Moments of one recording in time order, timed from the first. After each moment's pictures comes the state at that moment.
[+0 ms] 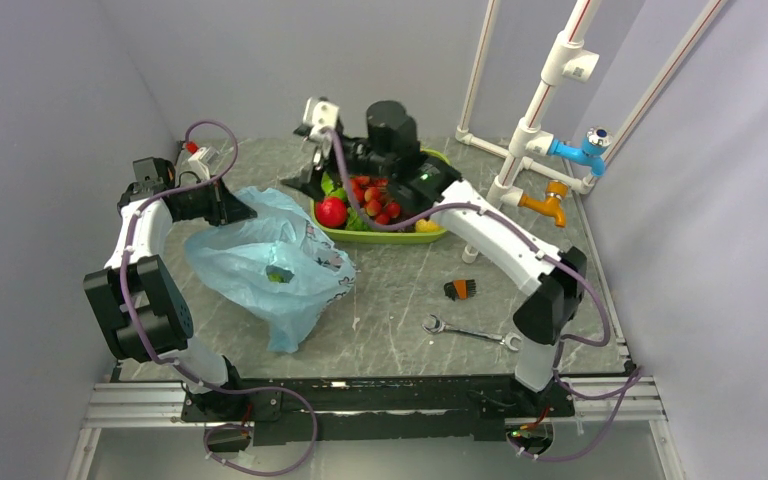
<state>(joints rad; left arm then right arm) 0.34 1.60 1.24 -0.65 1.09 0.30 0.86 1.83 1.90 -0.14 -0.52 -0.39</state>
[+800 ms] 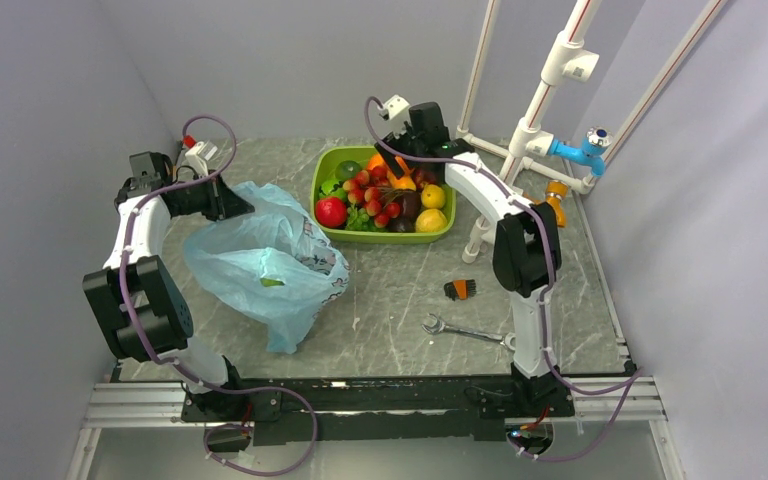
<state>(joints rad) 0.34 1.60 1.28 -0.66 1.08 0.30 0.44 2.13 1.91 -0.35 0.00 -0.35</state>
